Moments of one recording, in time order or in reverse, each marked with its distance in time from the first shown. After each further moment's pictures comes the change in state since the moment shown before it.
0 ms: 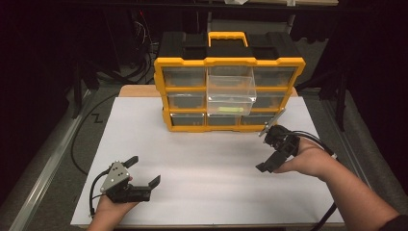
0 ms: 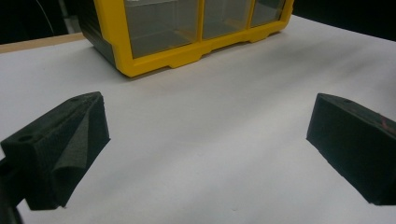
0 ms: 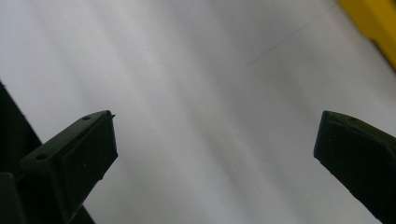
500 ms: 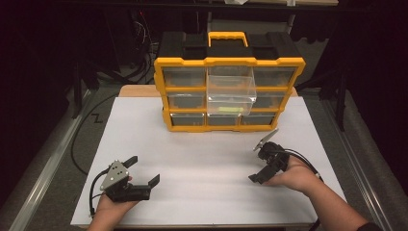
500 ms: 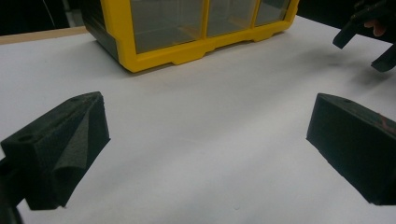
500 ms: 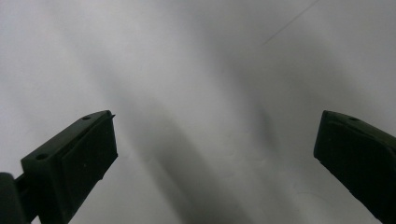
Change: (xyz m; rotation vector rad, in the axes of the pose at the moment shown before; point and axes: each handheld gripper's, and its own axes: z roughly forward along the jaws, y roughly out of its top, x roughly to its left) left arm 0.003 -0.001 0.001 0.006 0.005 -0.026; right arm -0.002 -0.026 0.074 -0.052 0.003 0.079
